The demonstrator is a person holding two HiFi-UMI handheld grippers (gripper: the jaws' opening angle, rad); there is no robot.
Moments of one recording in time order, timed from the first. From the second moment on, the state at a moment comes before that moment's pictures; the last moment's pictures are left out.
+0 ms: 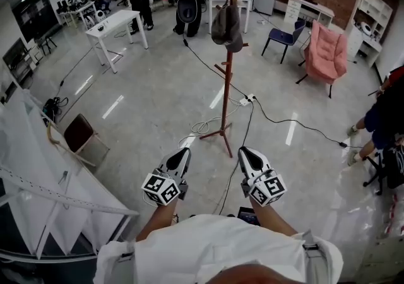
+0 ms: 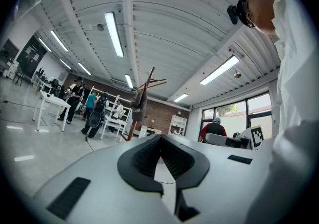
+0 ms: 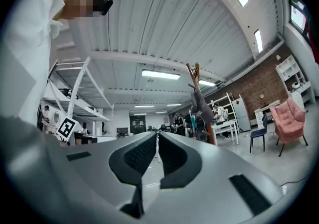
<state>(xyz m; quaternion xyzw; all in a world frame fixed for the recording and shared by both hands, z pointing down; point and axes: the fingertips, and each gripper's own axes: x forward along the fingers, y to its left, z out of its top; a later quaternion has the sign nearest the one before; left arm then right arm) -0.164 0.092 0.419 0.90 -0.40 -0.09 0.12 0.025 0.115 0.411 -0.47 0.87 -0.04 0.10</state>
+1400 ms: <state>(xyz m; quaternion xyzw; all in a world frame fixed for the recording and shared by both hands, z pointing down) -0.102 0.063 0.463 0.89 -0.44 -0.03 0.14 0.105 0.074 0.478 -0.44 0.88 -0.12 0.11</state>
